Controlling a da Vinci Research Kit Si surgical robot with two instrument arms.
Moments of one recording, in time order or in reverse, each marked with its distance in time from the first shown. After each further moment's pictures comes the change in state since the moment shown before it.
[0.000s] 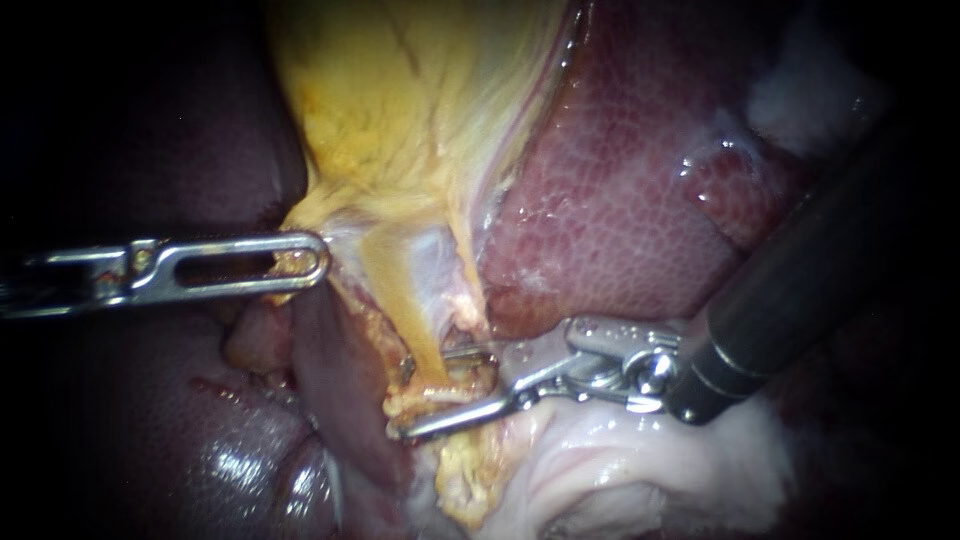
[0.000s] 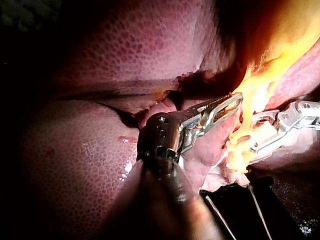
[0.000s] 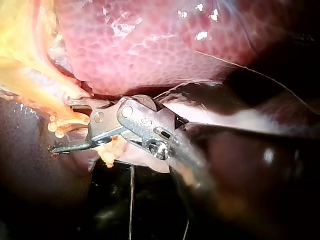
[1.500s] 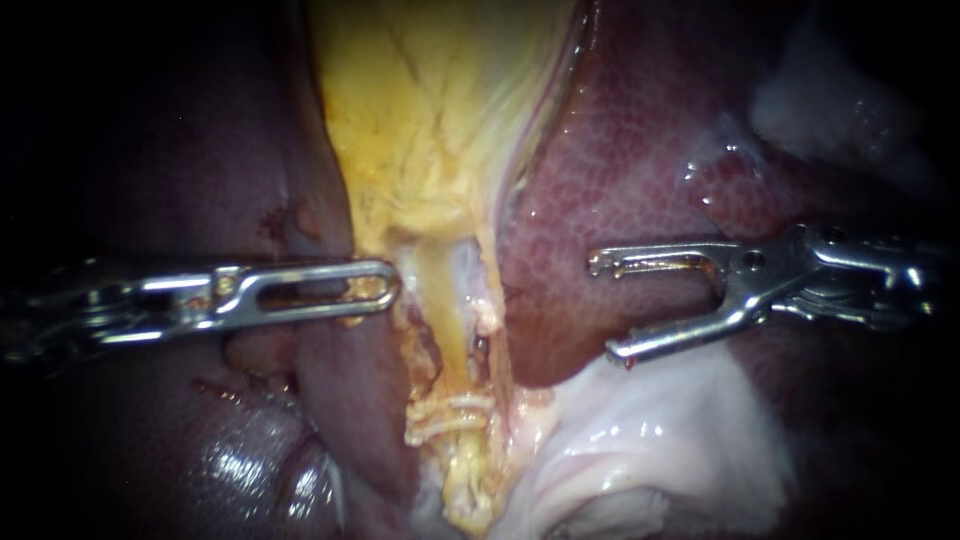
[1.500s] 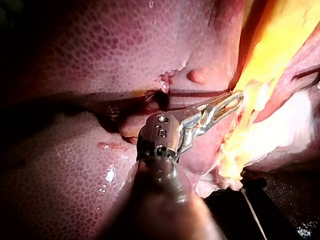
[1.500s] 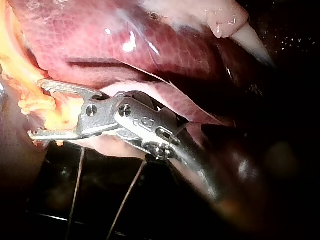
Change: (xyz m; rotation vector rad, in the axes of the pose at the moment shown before) right arm 0.009 -0.005 -0.017 0.011 0.081 -0.139; left arm 0.006 0.002 0.012 0.005 0.074 0.039
